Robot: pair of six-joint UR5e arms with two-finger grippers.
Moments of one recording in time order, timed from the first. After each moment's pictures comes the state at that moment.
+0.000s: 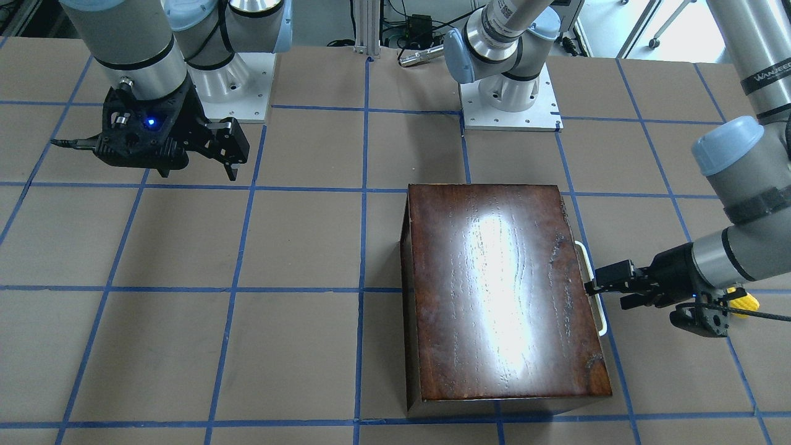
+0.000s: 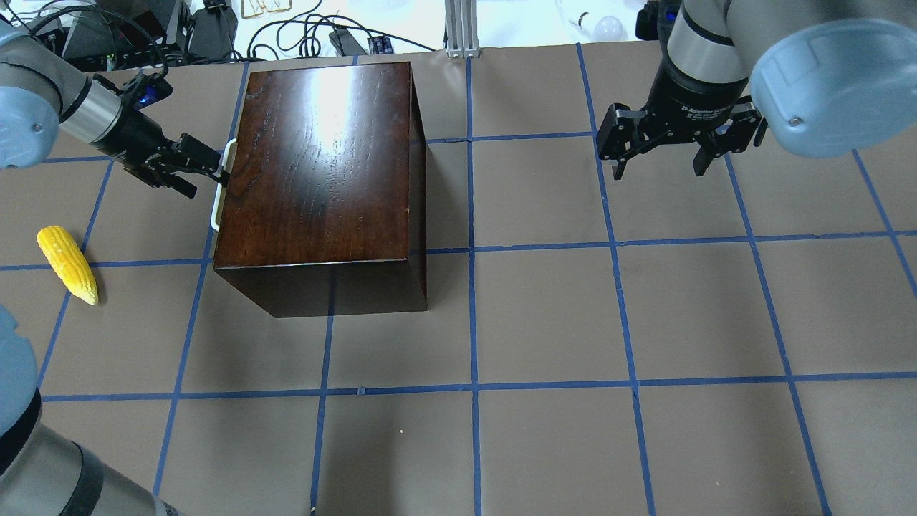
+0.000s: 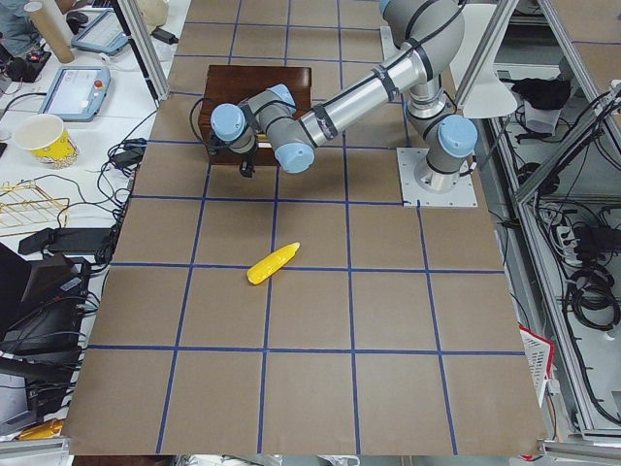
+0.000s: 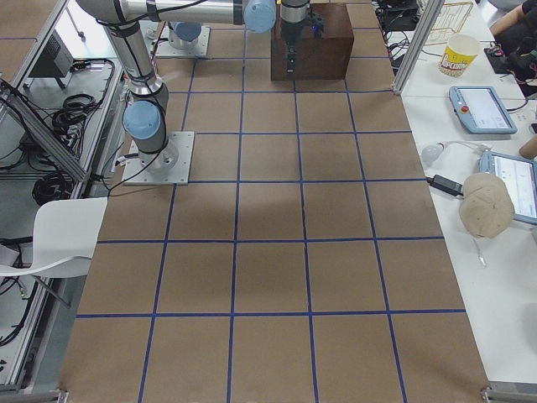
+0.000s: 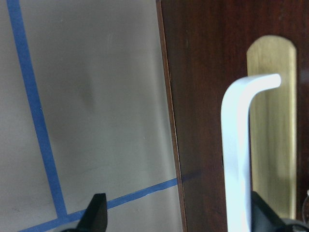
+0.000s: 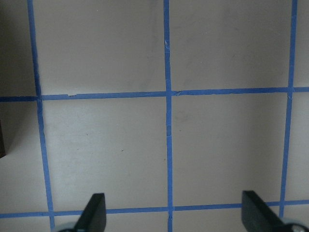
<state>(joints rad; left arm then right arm) -1.14 -2.00 -1.55 -1.39 1.21 0.59 1.62 -1.54 1.60 -1.64 -1.60 0.07</state>
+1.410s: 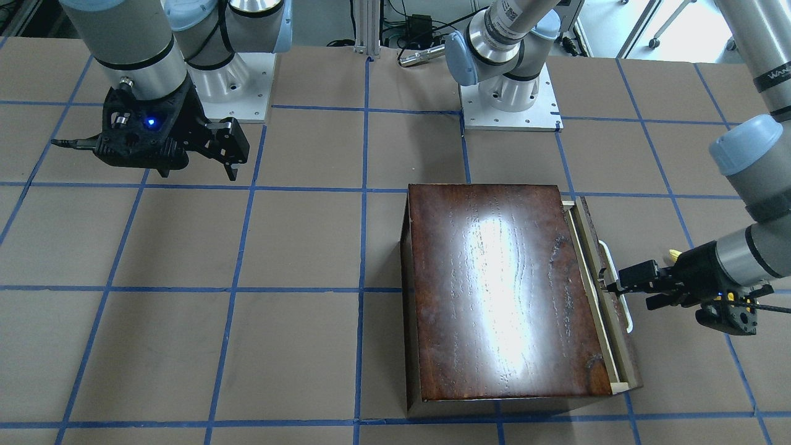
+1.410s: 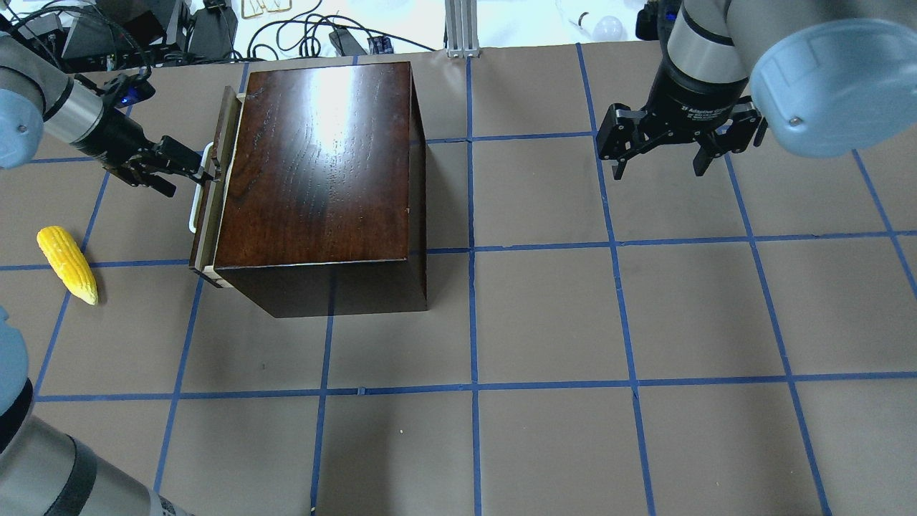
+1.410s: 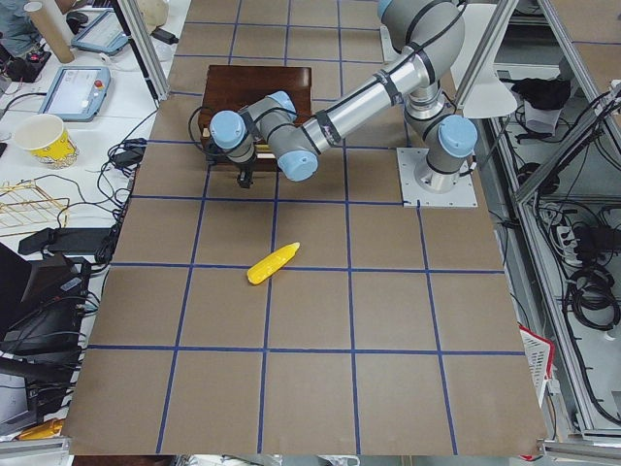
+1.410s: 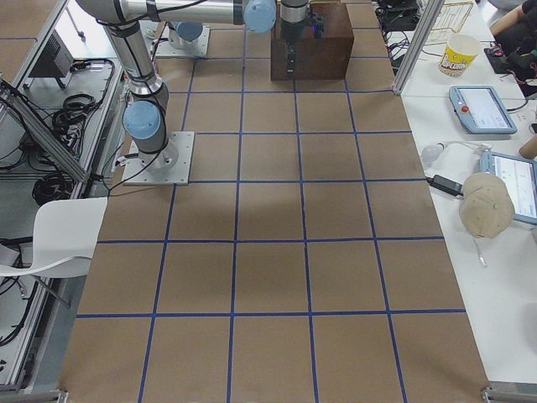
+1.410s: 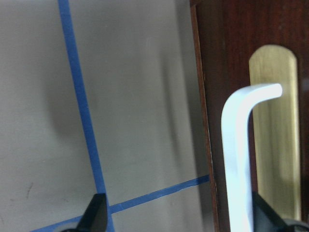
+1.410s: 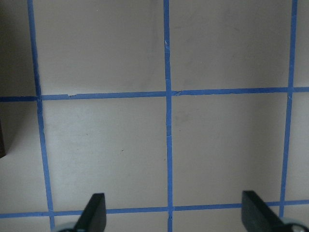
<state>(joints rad) -1.09 -2.01 -1.54 -1.37 1.26 0.63 1.62 -1.54 1.60 -1.64 -1.60 0.07</state>
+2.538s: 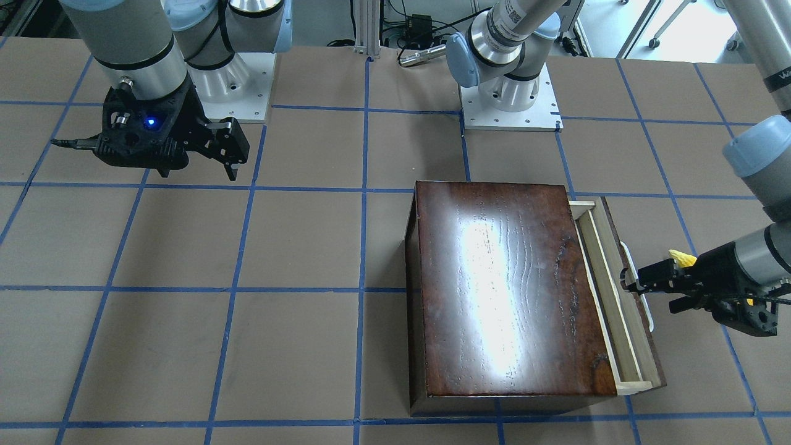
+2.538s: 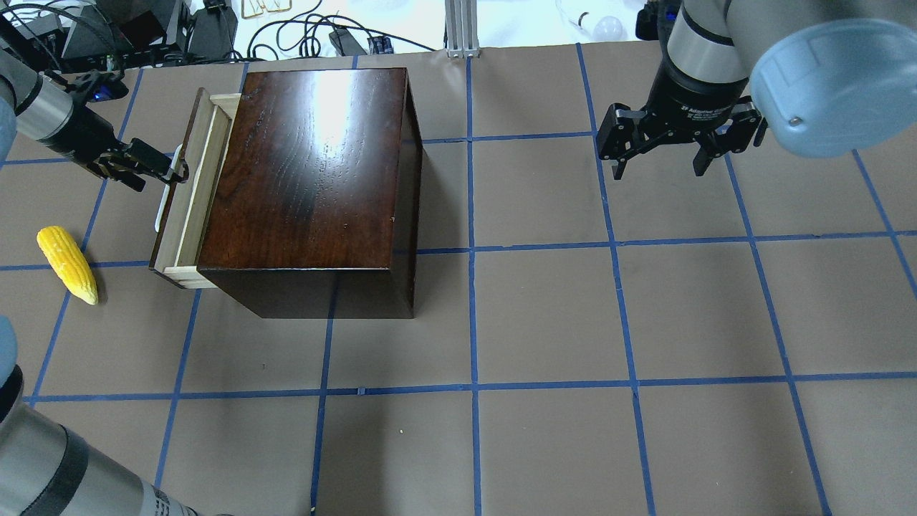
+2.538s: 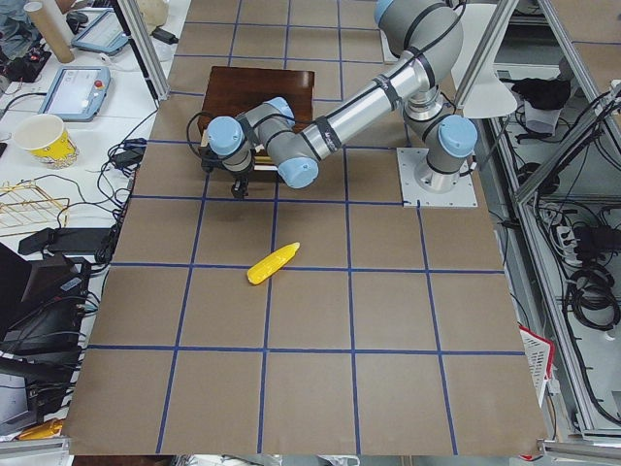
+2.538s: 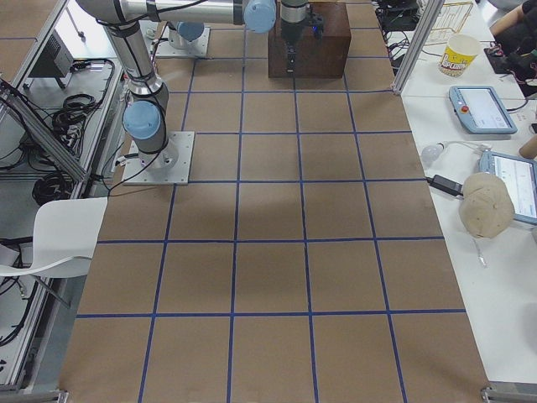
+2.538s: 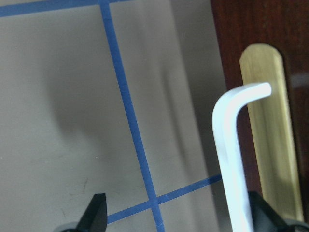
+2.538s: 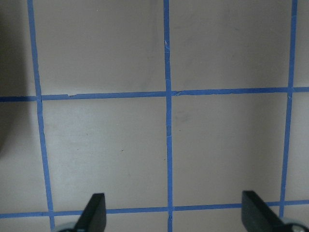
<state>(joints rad) -1.06 -2.03 -1.49 -1.36 1.32 0.74 1.62 -1.54 1.60 -1.64 -1.60 0.07</state>
